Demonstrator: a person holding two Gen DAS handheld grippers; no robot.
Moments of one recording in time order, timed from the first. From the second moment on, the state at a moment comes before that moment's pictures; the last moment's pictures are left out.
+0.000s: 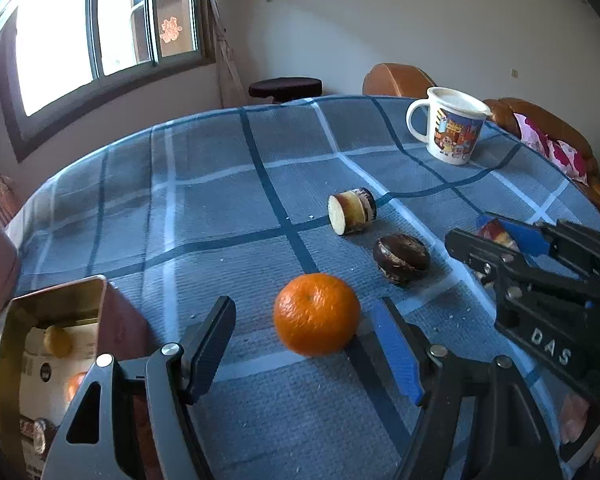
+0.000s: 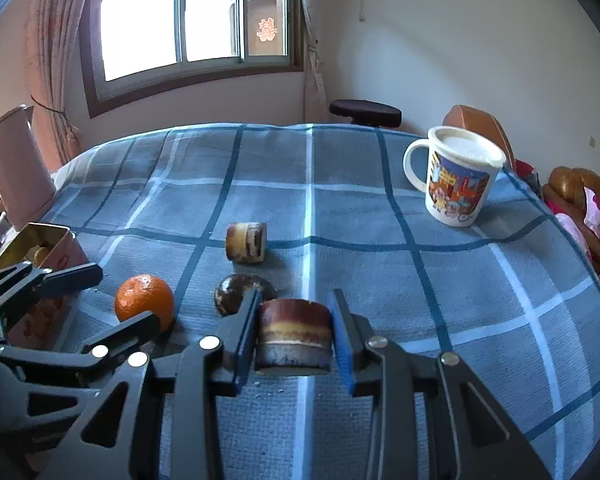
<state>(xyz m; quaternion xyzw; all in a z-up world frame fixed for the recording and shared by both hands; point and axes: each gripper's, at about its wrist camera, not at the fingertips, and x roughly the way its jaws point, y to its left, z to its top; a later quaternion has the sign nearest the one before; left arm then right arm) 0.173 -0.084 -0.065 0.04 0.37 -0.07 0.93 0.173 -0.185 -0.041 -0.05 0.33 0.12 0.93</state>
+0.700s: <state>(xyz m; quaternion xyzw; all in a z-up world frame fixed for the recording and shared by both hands) 0.169 -0.076 -0.064 0.01 0.36 -0.09 0.93 0.164 -0.183 -0.039 -0.04 0.31 0.15 0.94</state>
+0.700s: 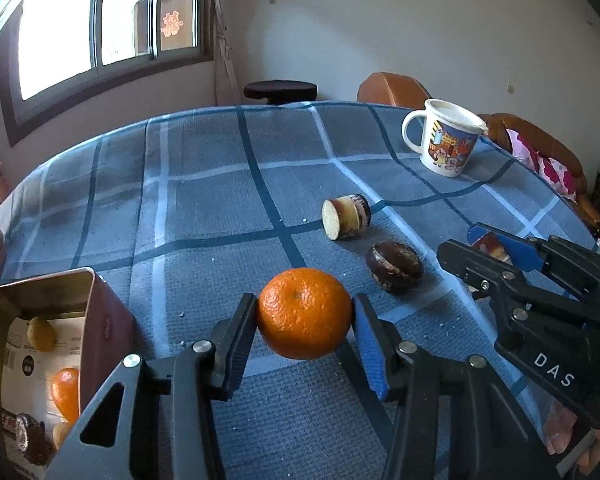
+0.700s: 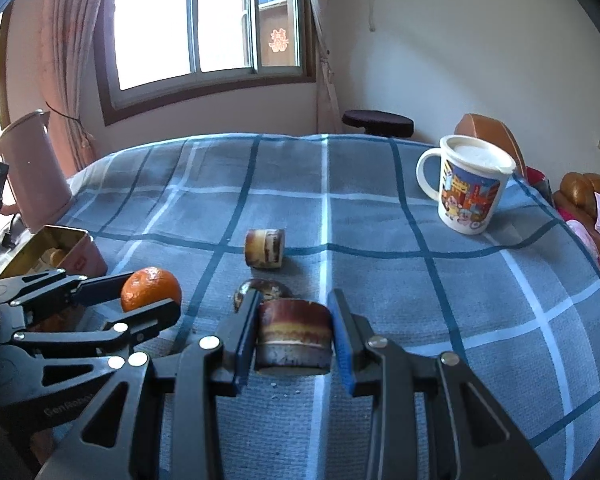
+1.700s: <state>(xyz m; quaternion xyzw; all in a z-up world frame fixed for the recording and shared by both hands) 0.143 -0.073 -0.045 0.02 0.27 -0.05 0.96 0.140 -0.181 -0.025 -0.05 0.24 0.17 0.95</state>
